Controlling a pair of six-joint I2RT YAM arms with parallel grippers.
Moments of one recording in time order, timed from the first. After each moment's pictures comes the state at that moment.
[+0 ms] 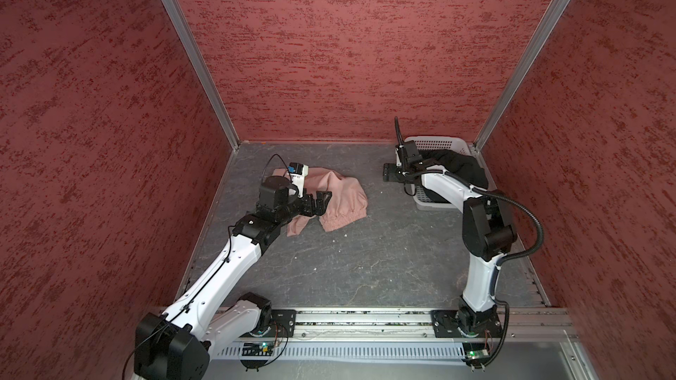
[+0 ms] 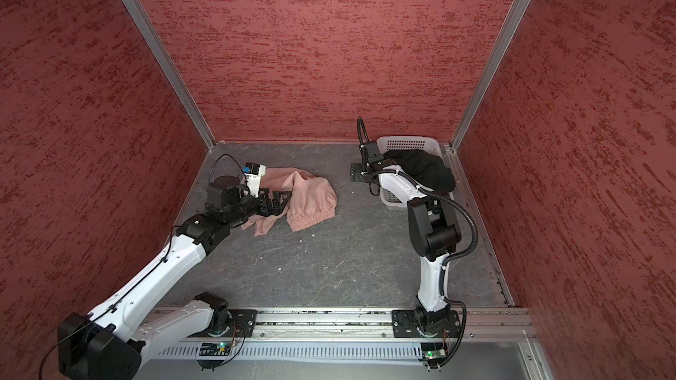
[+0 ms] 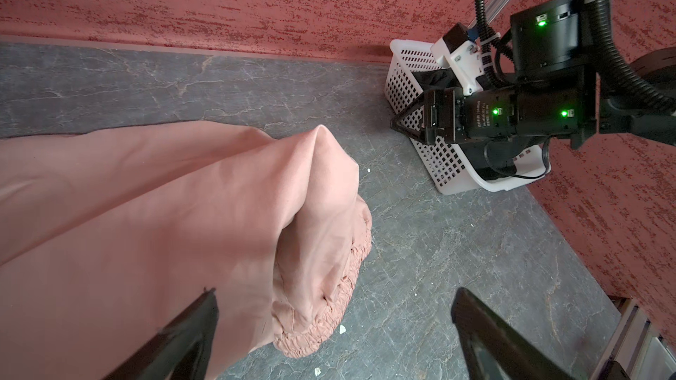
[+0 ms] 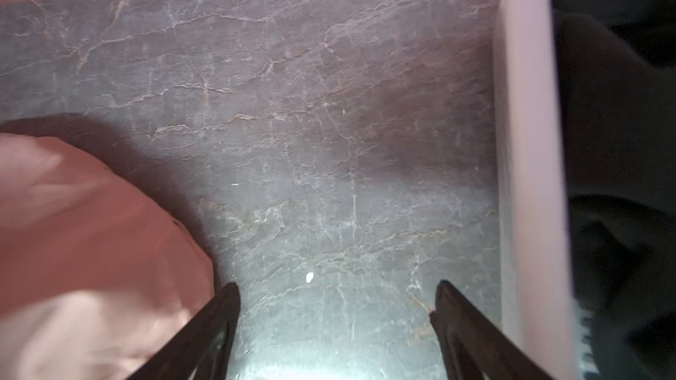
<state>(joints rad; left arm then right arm) -0.36 1.03 0.82 -0.27 0.24 -0.30 0.33 1.97 1.52 -0.46 0.04 0.37</state>
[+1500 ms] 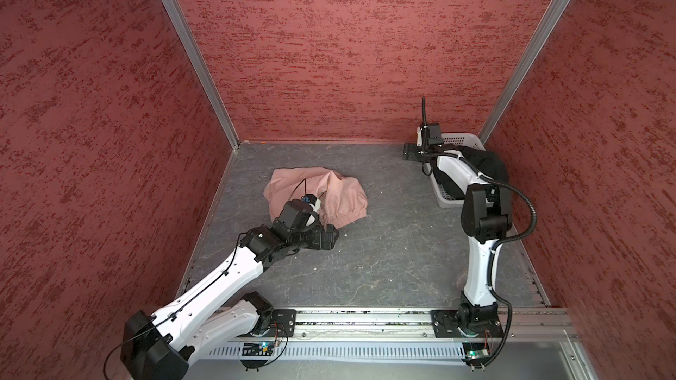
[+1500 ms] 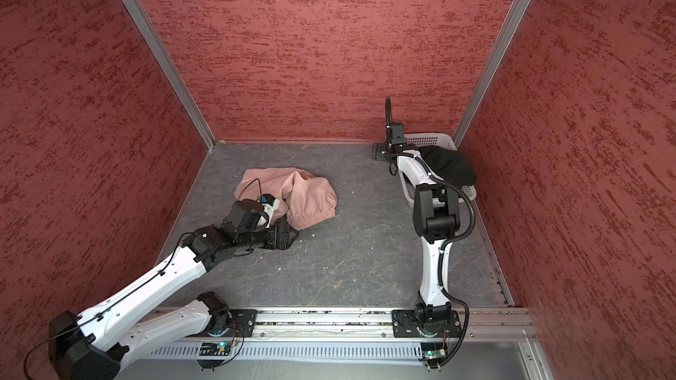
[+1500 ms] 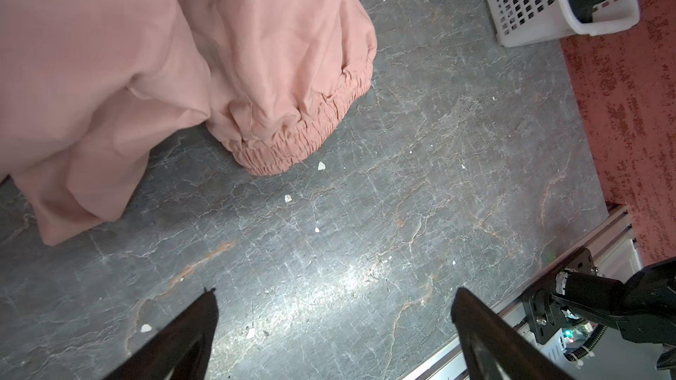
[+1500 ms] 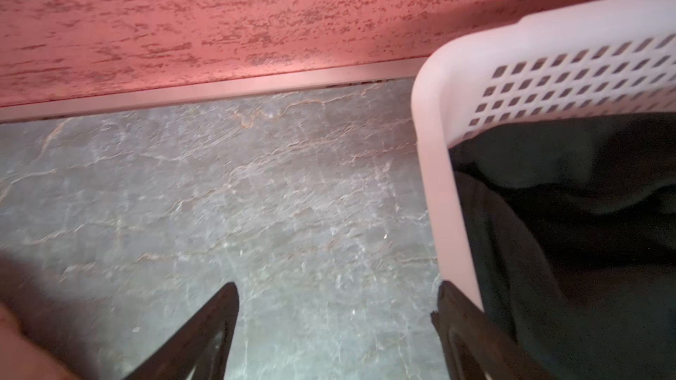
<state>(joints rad) -0.64 0.97 0.77 -0.65 0.11 -0.53 0.13 2.10 1.76 -0.42 -0.03 0.22</state>
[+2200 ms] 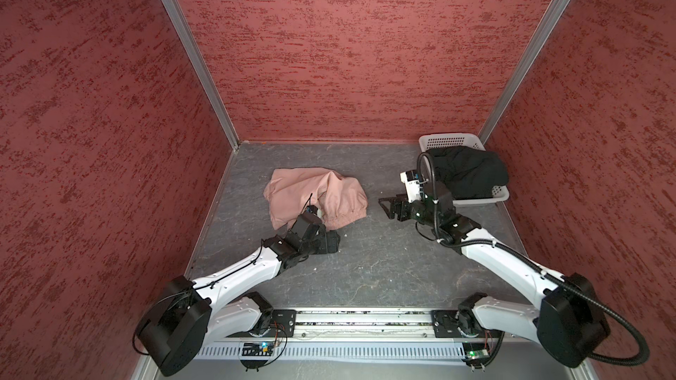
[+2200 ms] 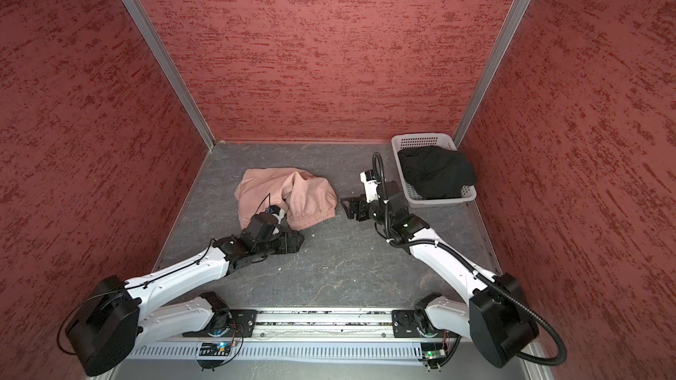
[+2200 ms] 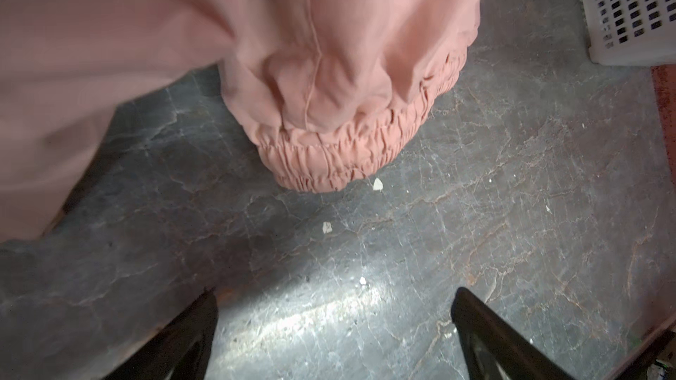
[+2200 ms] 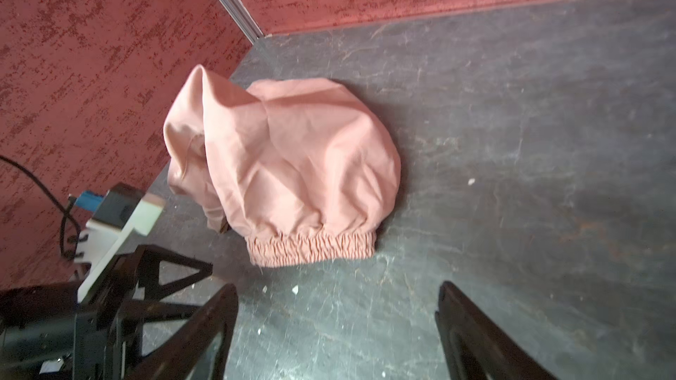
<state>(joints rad) -0.63 1.14 0.49 -0.18 0.02 -0.65 0.49 1.18 0.69 0.02 -0.26 0.40</state>
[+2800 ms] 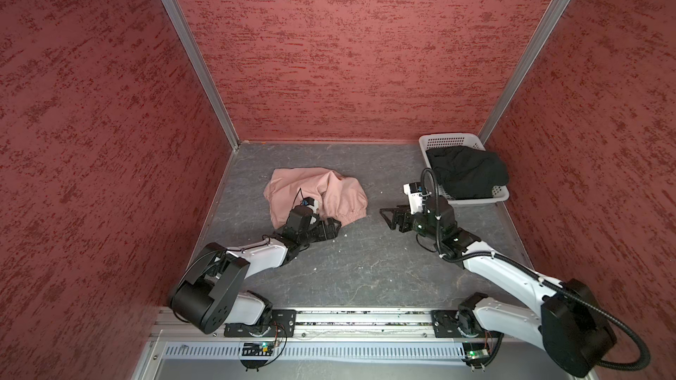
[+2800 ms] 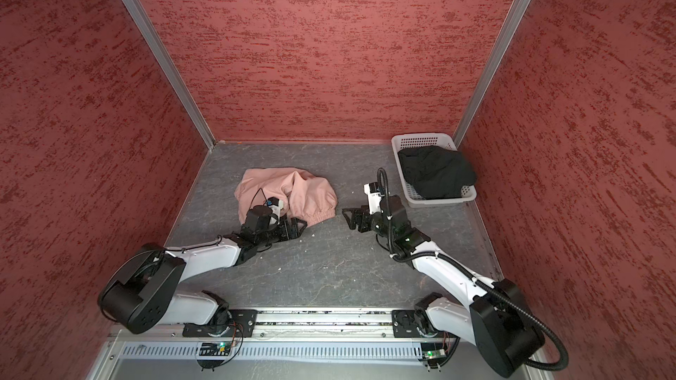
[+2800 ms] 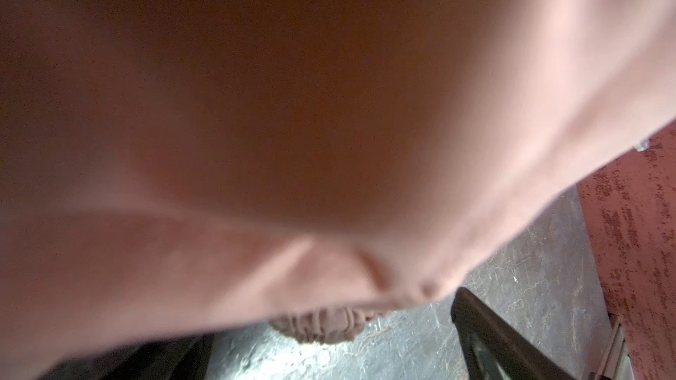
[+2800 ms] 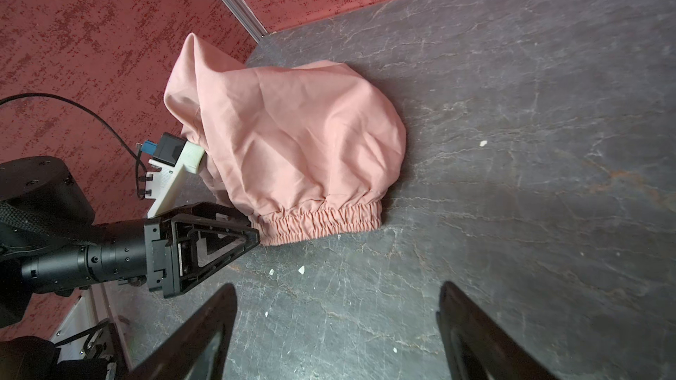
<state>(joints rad) -0.46 1.41 0.44 0.29 0.23 -0.65 0.50 1.15 0.55 0.18 -0.27 0.47</state>
